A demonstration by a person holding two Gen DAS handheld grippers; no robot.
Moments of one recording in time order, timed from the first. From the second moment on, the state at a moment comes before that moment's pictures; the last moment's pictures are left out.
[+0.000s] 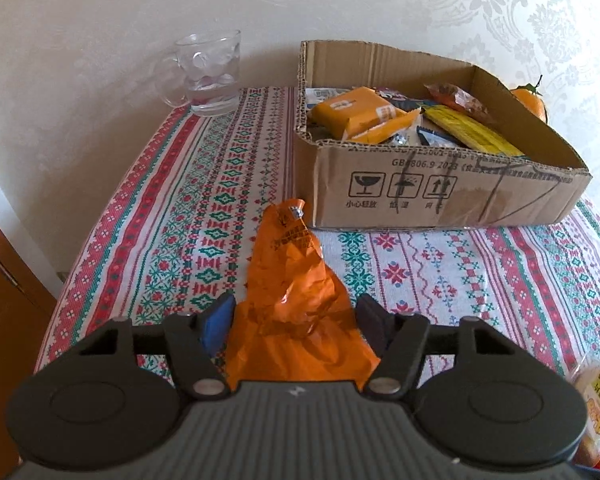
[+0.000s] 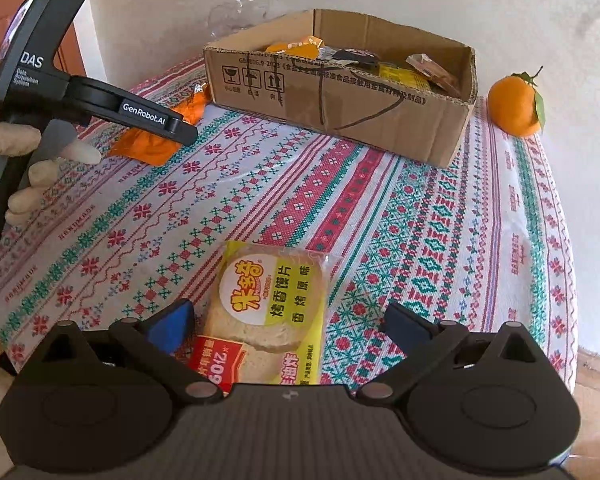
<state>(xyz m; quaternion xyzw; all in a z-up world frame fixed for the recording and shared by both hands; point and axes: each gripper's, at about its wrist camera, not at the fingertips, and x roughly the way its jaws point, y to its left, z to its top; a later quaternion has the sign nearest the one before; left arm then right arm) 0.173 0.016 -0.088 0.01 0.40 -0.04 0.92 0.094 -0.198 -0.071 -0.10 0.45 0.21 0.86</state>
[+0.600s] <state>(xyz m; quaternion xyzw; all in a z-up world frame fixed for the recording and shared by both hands) 0.167 0.021 -0.084 0.01 0.40 -0.07 0.91 0.089 -0.185 -0.061 -0.11 0.44 0.22 0.86</state>
